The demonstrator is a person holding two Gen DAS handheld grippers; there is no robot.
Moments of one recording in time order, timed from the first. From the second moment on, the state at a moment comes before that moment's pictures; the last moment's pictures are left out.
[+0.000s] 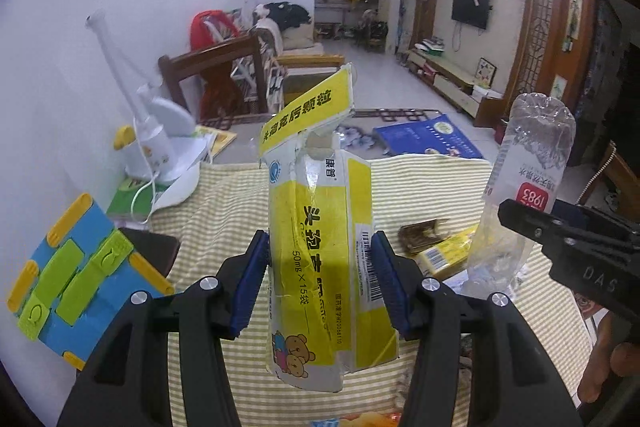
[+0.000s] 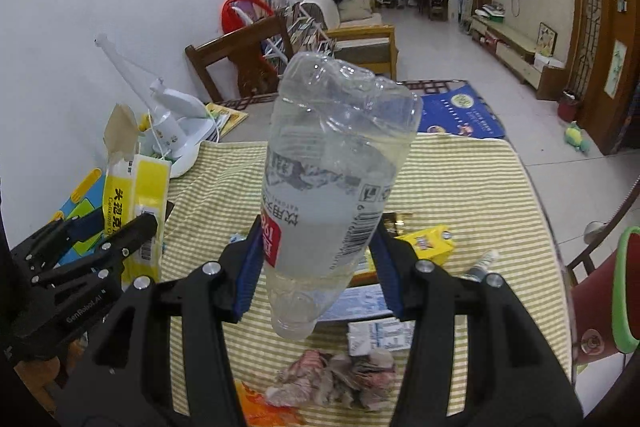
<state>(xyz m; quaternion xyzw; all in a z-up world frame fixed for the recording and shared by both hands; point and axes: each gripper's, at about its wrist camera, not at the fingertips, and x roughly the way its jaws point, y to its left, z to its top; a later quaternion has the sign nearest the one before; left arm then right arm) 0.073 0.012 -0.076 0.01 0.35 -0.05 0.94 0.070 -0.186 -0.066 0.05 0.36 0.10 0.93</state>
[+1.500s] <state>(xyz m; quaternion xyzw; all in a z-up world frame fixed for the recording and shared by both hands) 0.061 -0.279 -0.091 0.02 0.38 -0.15 0.91 0.010 -0.472 -0.072 0.07 0.34 -0.01 0.94</state>
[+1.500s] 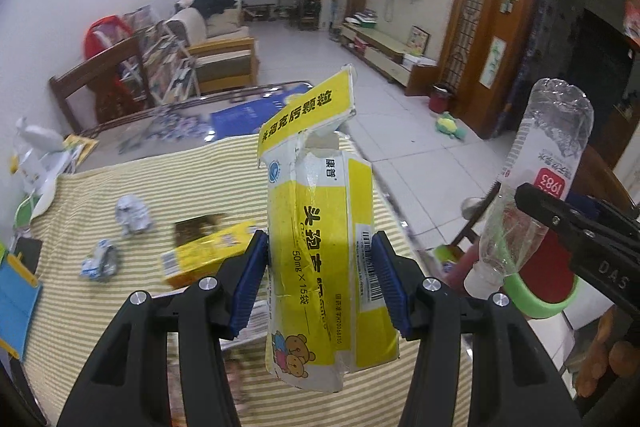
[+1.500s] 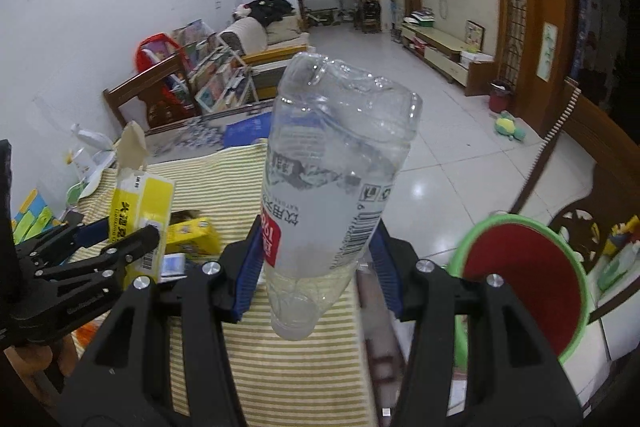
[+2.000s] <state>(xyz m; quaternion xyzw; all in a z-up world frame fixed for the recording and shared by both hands) 0.047 -0.421 -0.094 0.06 0.39 -0.28 0.88 -0.034 -0.637 -0.114 0.11 0.37 -0.17 0.91</state>
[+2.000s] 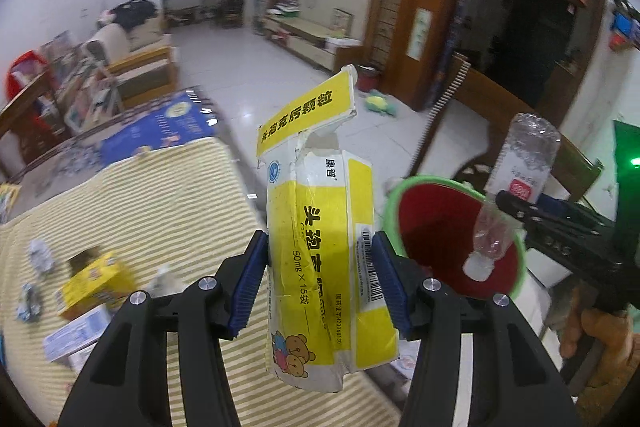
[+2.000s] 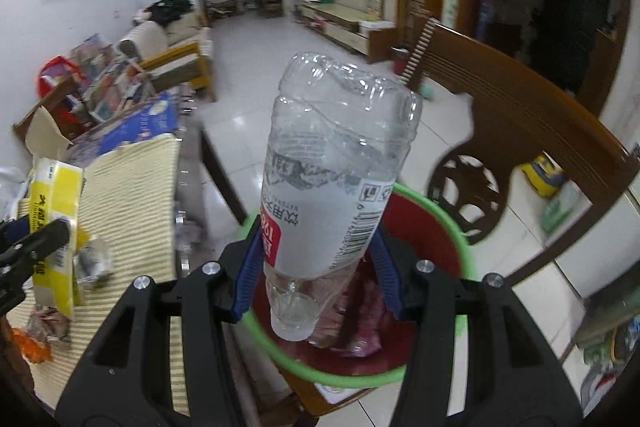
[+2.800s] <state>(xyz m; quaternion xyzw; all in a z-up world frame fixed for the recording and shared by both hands) 0.038 -0.555 -0.113 0.09 0.40 -0.41 0.82 -0.110 -0.699 -0.110 0.15 0.34 -0.28 0.89</state>
